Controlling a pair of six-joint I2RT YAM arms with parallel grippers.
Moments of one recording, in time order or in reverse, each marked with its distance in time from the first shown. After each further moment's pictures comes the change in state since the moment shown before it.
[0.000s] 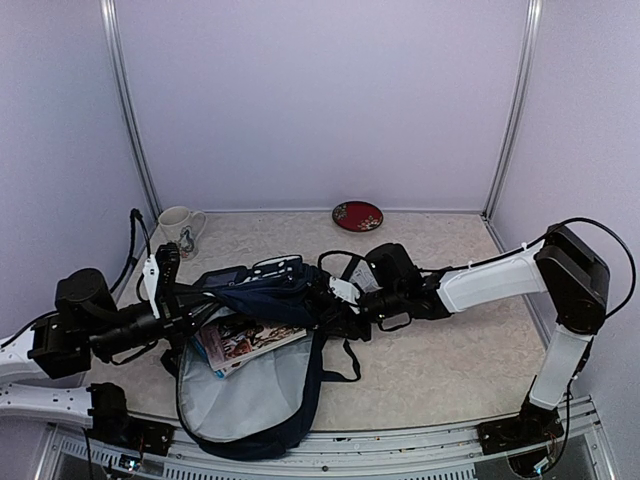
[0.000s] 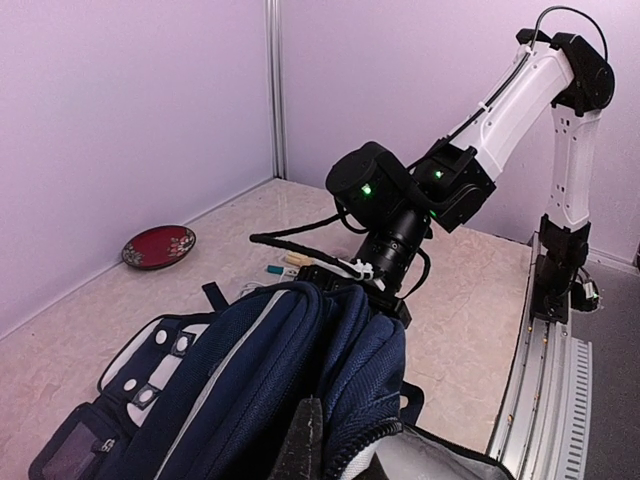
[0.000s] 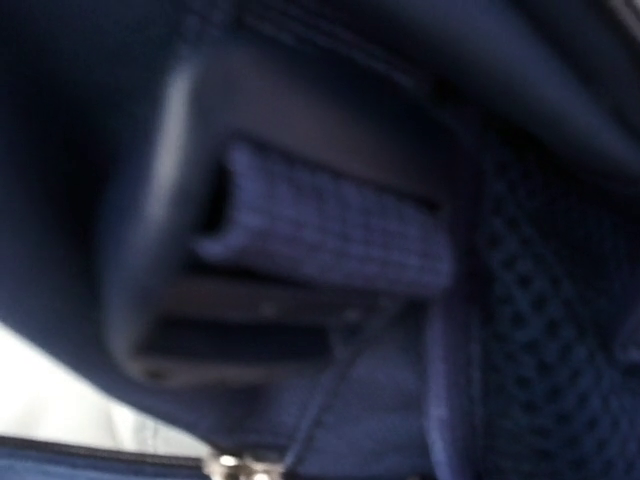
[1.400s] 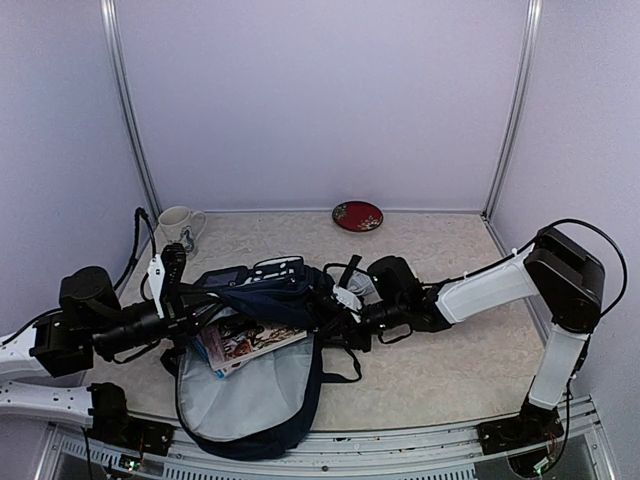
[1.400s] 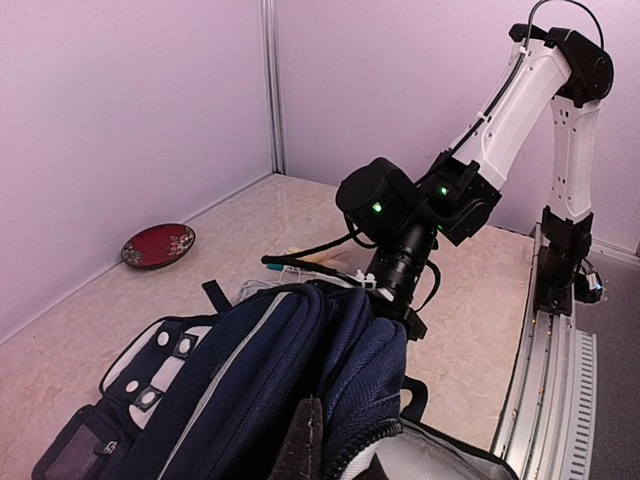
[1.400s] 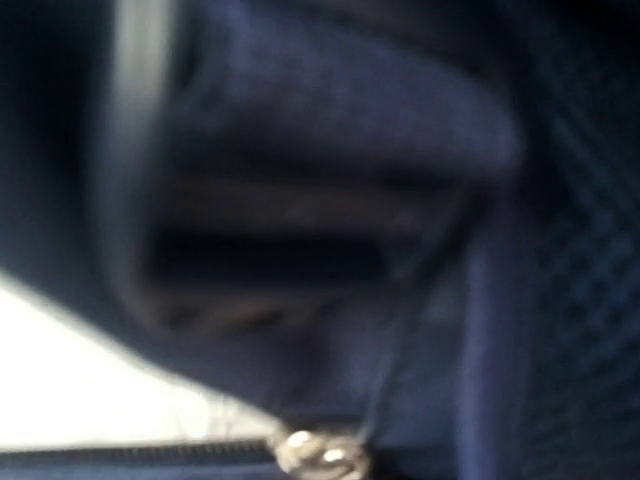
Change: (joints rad) left arm 0.000 0.032 0.013 0.000 0.004 0.023; right arm 0.019 0.028 -0.080 0.124 -0.056 0.193
